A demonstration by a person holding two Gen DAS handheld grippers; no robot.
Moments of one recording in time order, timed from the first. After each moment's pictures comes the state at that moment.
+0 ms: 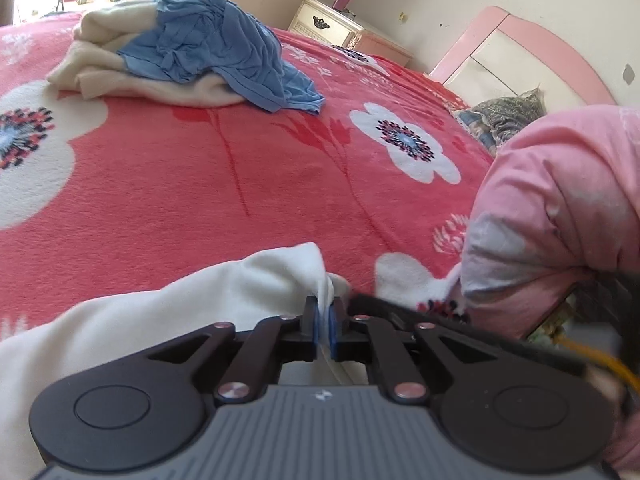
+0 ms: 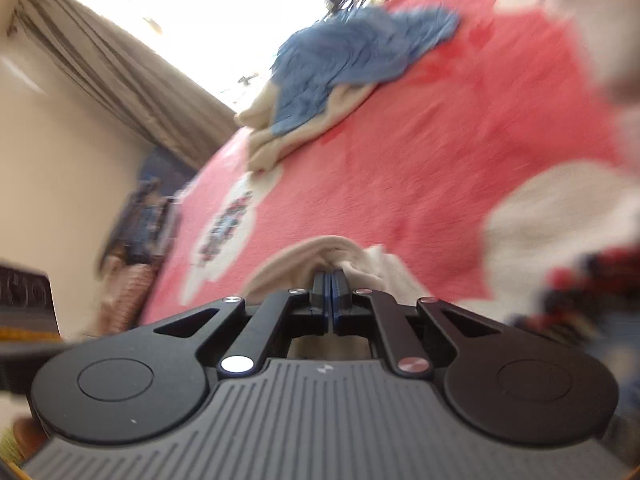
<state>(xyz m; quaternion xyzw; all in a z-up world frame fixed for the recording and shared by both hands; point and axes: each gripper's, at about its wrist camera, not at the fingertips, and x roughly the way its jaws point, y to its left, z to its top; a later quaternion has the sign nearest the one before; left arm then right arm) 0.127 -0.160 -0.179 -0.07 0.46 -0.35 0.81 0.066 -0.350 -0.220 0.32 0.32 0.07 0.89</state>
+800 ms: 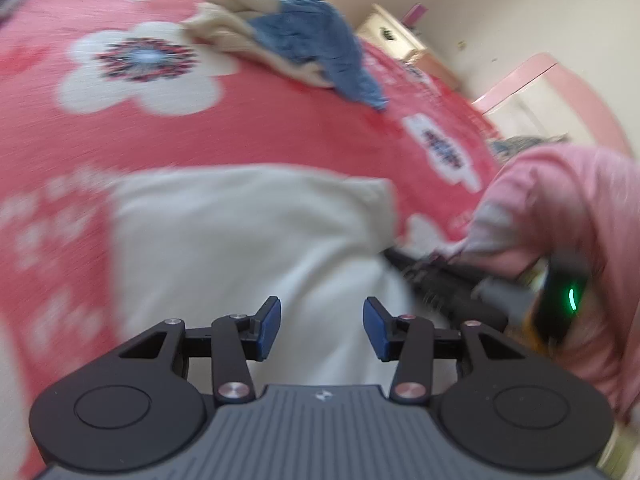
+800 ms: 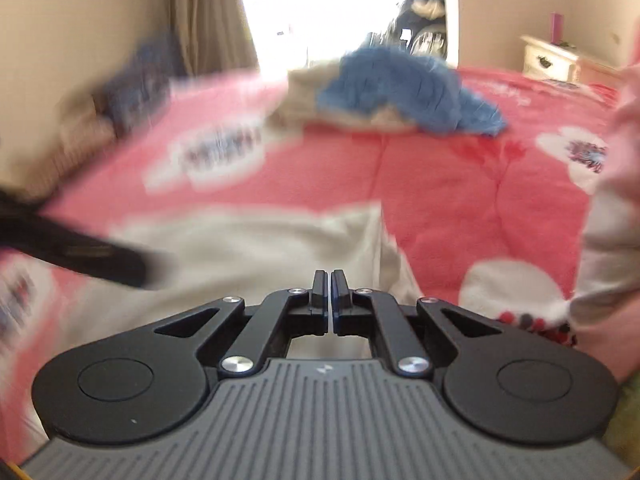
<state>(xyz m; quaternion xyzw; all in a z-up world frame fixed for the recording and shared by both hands) 0.035 -0.027 -0.158 -0.13 0.50 -0.26 0.82 0.046 -0.283 -0.204 0.01 0.38 0.06 0.92</state>
